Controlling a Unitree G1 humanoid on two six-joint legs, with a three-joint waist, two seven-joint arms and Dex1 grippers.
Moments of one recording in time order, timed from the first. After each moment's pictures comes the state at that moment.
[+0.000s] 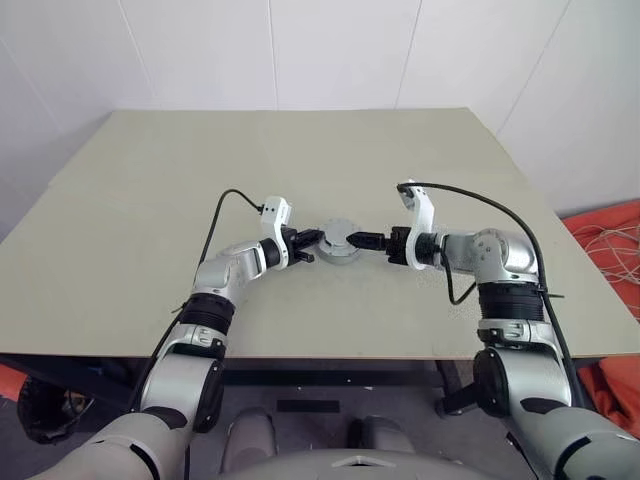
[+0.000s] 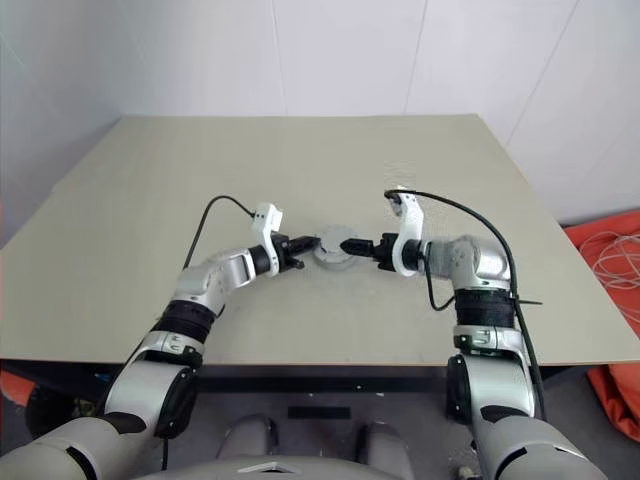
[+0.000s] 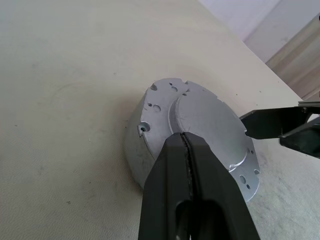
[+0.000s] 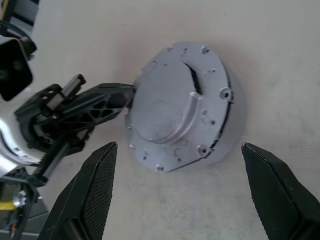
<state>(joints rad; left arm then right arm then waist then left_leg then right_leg) -0.67 0.10 0.03 0.58 -0.37 0.54 -0.68 -0.71 -0.31 -0.23 0.28 0.49 1.35 0.54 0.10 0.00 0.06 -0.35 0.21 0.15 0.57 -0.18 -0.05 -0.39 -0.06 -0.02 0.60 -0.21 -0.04</state>
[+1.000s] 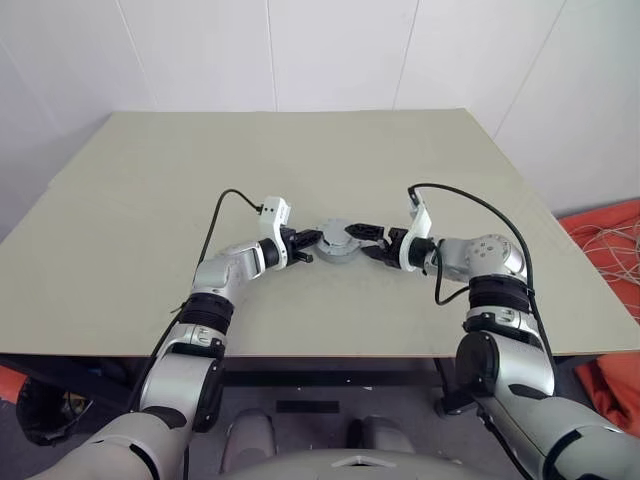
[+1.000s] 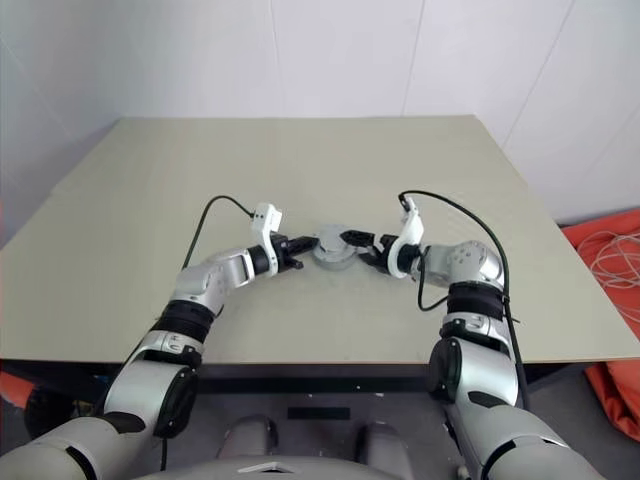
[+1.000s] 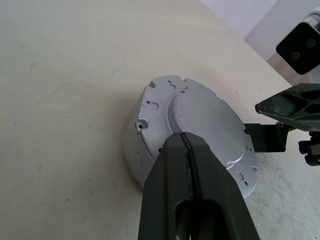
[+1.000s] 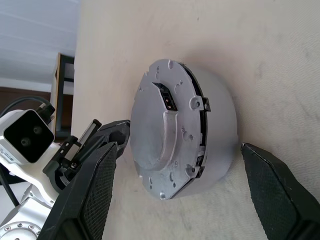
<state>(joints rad) -0.67 0.10 0.04 0.58 -0.36 0.54 -0.68 -0.77 -0.20 -0.48 0.58 0.56 1.28 0.39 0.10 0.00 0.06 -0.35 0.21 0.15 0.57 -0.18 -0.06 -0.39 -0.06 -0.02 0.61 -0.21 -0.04</state>
